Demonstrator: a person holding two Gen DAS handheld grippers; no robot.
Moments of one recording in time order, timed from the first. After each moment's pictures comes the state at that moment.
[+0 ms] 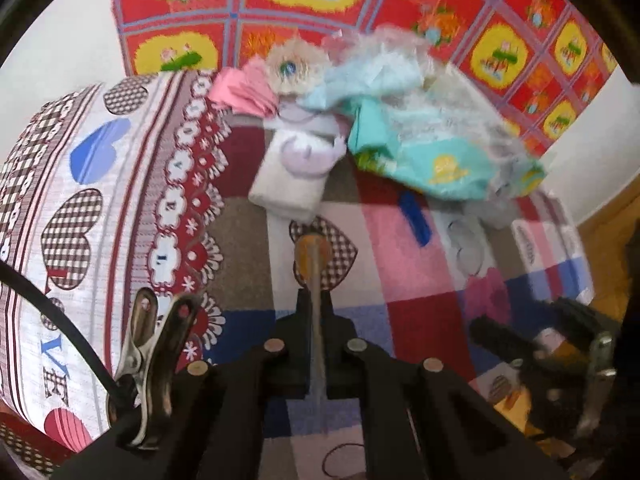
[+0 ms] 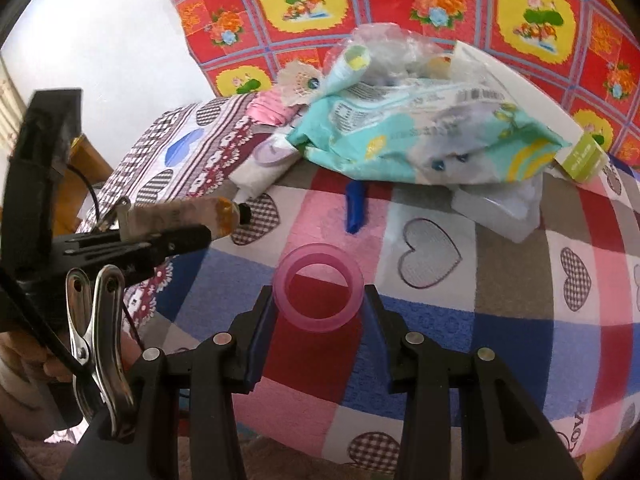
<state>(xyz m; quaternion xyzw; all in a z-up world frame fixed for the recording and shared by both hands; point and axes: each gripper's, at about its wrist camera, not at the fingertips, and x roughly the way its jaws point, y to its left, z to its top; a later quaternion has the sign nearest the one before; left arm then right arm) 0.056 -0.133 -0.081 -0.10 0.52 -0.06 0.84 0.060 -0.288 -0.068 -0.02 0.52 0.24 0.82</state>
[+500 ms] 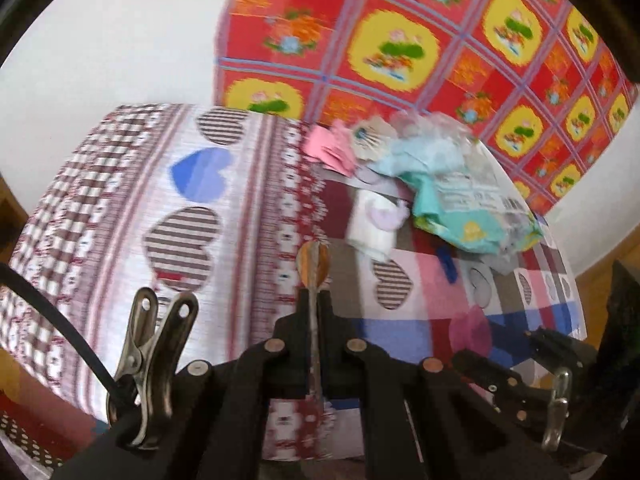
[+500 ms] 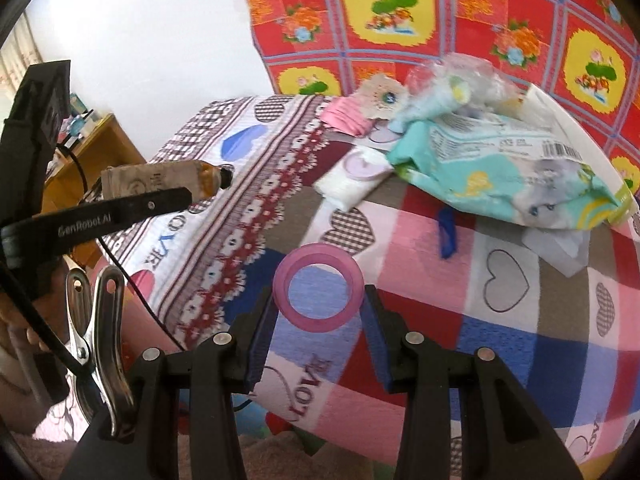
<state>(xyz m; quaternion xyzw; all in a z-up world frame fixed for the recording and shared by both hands) 0.014 -0.036 -0.034 -0.14 0.47 -0.01 0.87 0.036 -0.224 -0.050 -0.04 0.50 0.28 0.82</state>
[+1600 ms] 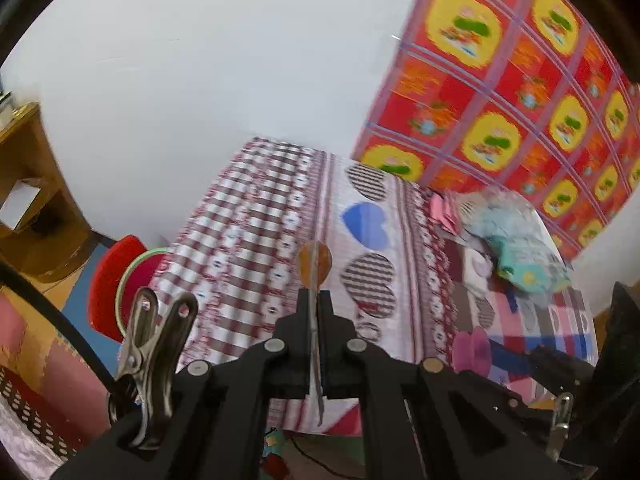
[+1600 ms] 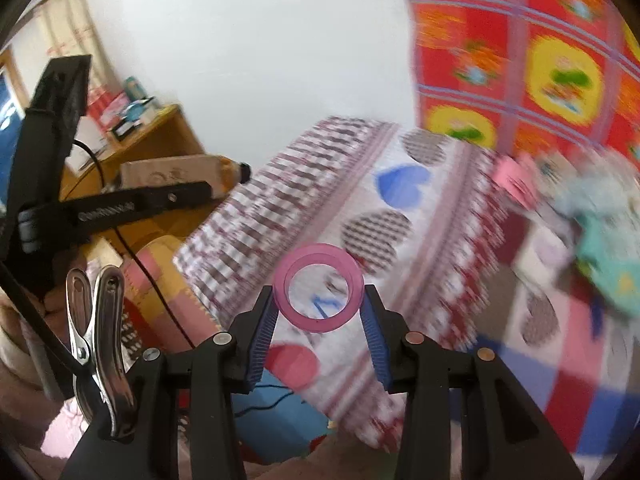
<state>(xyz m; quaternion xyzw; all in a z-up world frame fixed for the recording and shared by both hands) -0.047 0.132 0.002 -0.16 0.43 0.07 0.88 0.013 -0.043 -0.017 -0.05 0.45 0.40 0.80</state>
